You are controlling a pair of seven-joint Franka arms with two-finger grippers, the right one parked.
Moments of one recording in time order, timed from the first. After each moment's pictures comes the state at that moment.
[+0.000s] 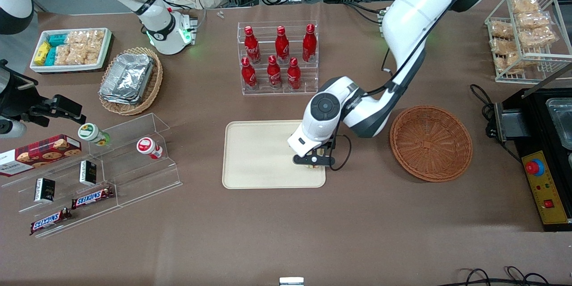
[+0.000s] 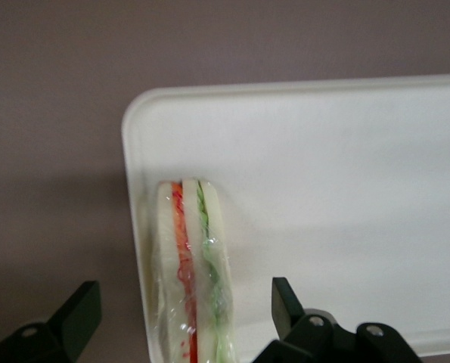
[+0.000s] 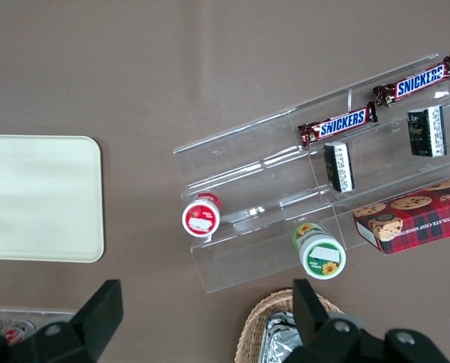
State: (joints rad) arm -0.33 0.65 -0.42 -1.52 0.25 2.18 -0.76
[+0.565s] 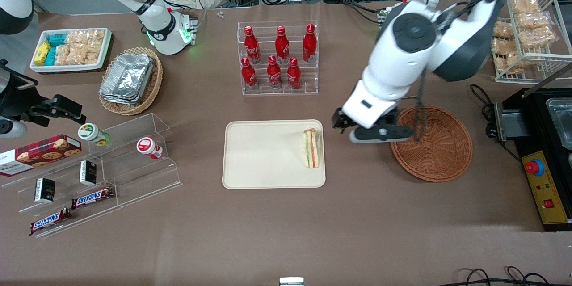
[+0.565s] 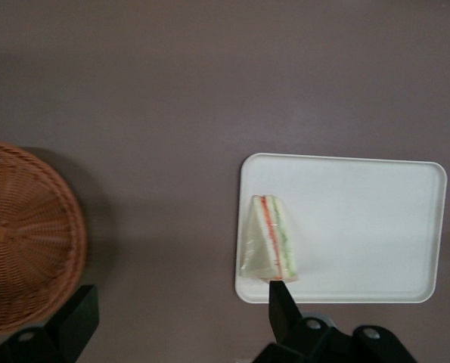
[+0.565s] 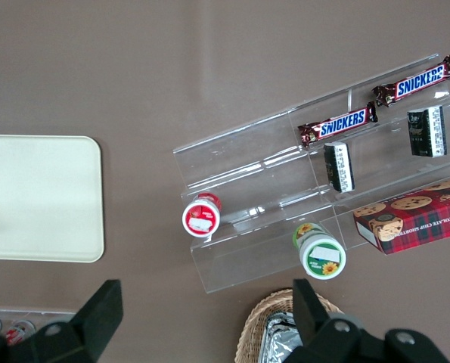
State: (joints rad) arm -0.12 0.26 -0.41 -1.52 0.08 1.87 -0.59
